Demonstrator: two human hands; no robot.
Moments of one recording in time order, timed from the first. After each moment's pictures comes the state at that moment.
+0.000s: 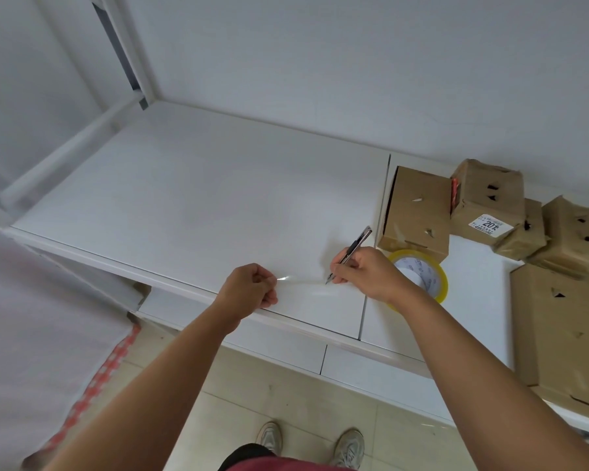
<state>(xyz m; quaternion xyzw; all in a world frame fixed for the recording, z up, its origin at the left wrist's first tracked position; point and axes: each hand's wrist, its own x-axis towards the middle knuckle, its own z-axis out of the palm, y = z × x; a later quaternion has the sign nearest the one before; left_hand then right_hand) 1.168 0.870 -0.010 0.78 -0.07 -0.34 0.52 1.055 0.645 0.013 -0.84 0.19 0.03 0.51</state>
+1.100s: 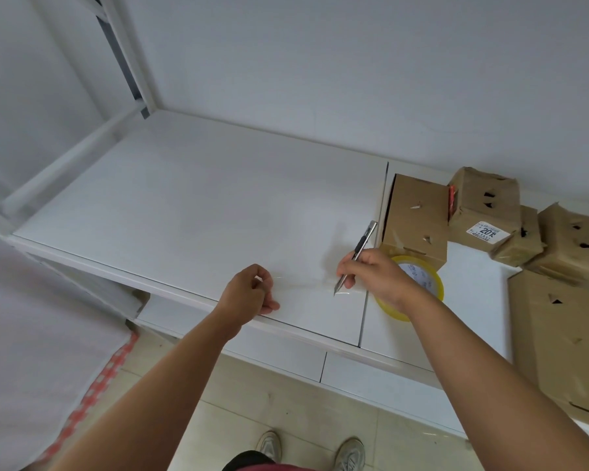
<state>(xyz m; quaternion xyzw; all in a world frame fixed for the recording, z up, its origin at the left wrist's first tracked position) 1.170 0.868 -0.013 0.79 -0.08 -0.31 0.52 1.054 0.639 0.021 -0.77 0.22 0.01 0.61</state>
